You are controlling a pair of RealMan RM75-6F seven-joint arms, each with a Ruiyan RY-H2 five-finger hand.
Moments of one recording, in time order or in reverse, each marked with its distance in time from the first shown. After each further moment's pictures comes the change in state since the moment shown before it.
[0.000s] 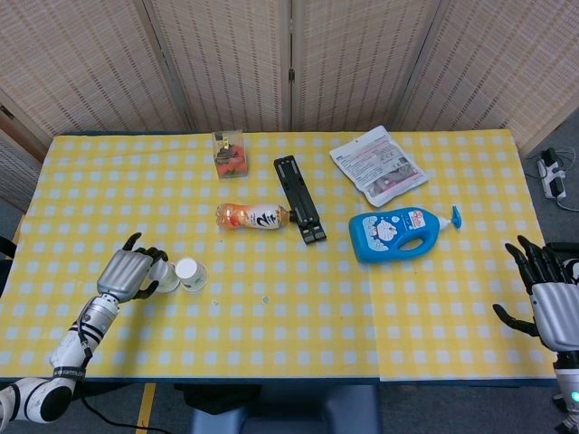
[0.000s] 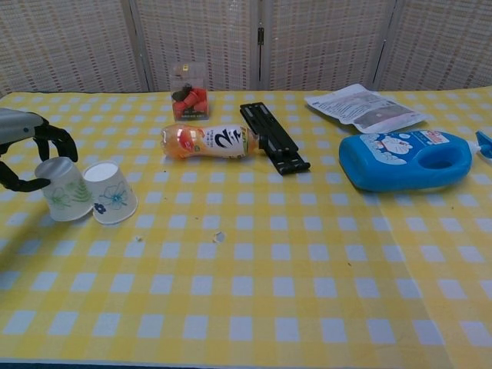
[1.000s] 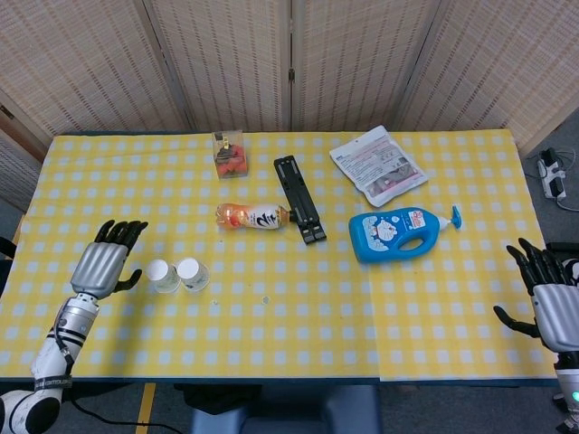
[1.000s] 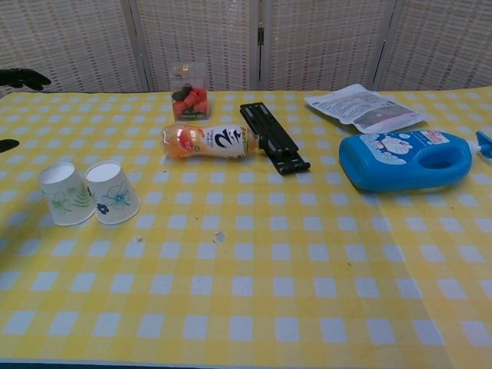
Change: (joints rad) left arm 0.091 0.076 -0.040 -0.105 0.008 0.212 -0.041; right arm 0.000 -0.004 -0.007 0.020 0.005 -0.021 0.057
